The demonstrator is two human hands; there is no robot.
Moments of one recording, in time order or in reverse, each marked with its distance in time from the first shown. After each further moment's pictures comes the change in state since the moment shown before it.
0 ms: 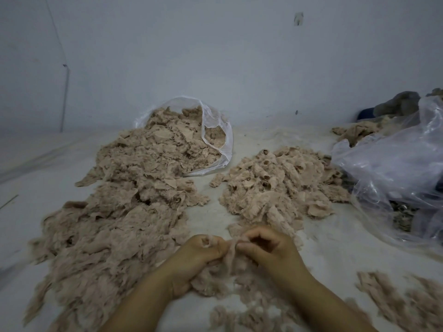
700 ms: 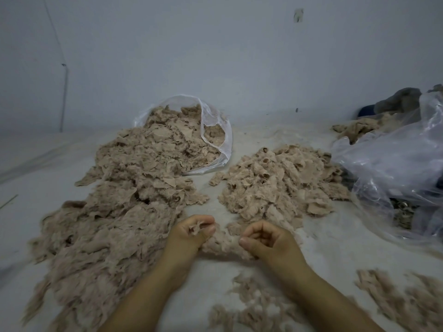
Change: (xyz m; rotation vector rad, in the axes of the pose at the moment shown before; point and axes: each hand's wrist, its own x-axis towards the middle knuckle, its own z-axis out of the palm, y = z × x) left_hand 0.011 -0.002 -0.003 -0.009 0.491 0.213; right_hand 0.002 0.001 -0.003 0.245 0.043 0.231
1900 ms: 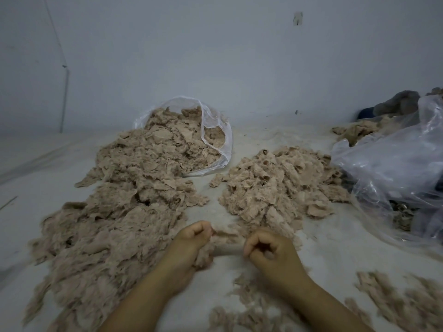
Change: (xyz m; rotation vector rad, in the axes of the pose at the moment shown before) left_hand -0.001 -0.003 -0.002 -0.198 -0.174 -0.189; right_hand -0.006 0.004 0.002 -0.384 0.040 -0.259
